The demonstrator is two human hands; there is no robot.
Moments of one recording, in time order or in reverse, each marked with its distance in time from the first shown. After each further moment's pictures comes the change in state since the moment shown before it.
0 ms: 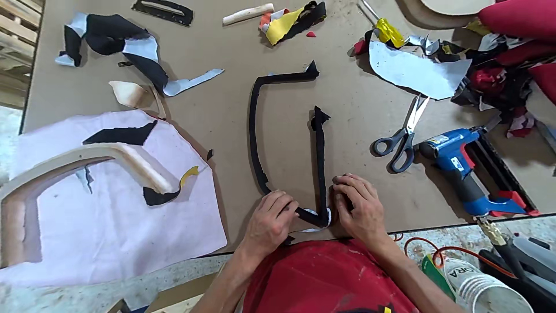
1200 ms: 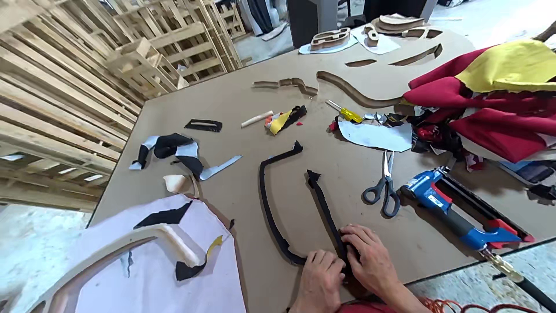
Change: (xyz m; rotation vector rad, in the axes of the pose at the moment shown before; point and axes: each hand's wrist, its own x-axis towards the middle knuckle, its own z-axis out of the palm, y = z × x) left_hand 0.046 0.053 0.029 -0.060 -0.074 0.111; right_hand 0.005 0.005 0.006 -0.003 0.078 -0.002
